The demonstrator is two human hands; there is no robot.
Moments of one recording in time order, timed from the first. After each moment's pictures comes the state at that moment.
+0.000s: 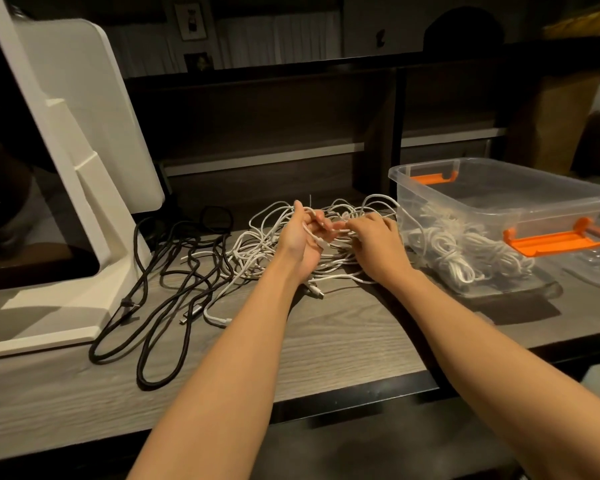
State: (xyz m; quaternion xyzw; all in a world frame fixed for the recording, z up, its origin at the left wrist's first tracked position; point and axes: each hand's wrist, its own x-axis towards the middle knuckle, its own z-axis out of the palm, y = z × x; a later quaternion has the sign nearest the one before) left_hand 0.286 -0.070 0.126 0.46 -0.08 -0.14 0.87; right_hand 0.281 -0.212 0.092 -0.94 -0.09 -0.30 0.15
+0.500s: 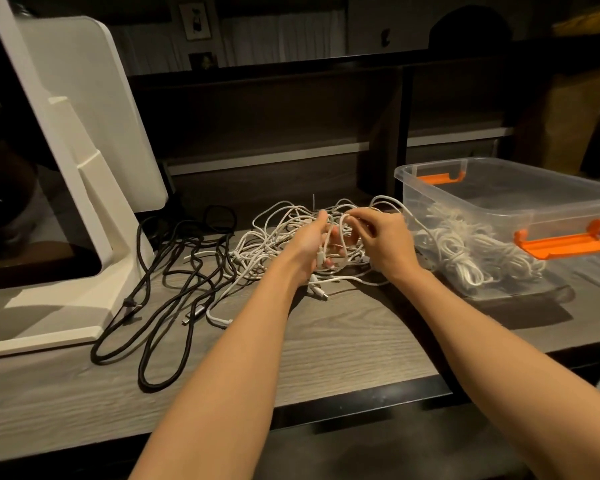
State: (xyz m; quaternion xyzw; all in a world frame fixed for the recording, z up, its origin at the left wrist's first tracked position) left_hand 0.285 -0.067 0.127 0.70 -0.08 -0.14 0.69; right_hand 0.277 -0.210 0.100 -0.84 -0.14 -0.39 0.34
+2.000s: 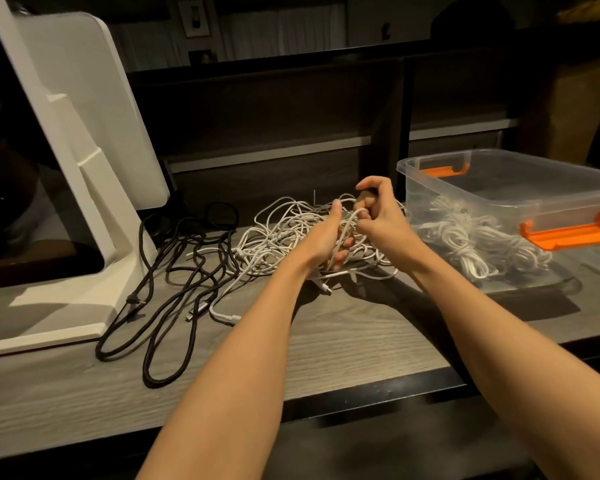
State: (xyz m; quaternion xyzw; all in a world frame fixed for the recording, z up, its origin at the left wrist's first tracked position) left_hand 0.274 -0.072 0.129 0.78 -0.18 -0.15 0.58; right_hand 0.261 -0.201 0.122 -0.73 -0.16 -0.19 0.64
